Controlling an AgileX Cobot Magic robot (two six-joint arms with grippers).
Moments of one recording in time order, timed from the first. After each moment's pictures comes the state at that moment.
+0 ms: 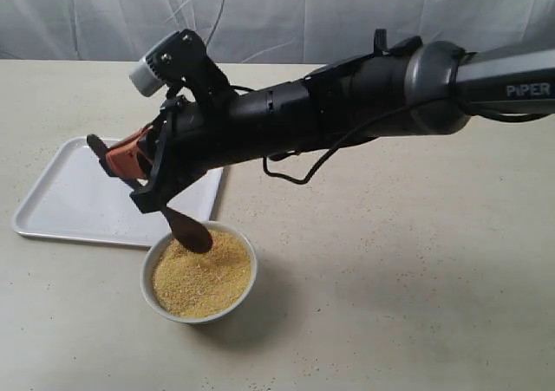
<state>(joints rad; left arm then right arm) -0.05 0.01 0.00 0.00 0.23 0.01 0.73 1.94 -1.23 1.74 0.73 -1.95</state>
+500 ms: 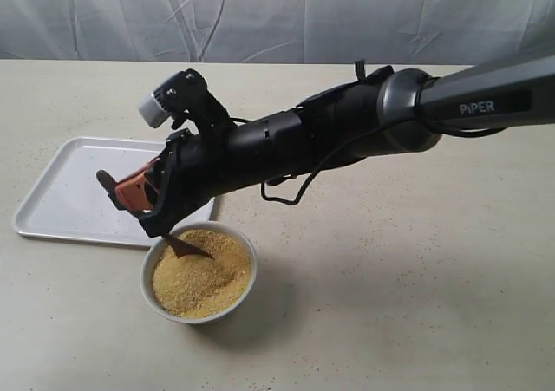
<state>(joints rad) -0.05 0.01 0.00 0.00 0.23 0.01 0.73 2.04 -1.23 1.74 0.79 -1.92</state>
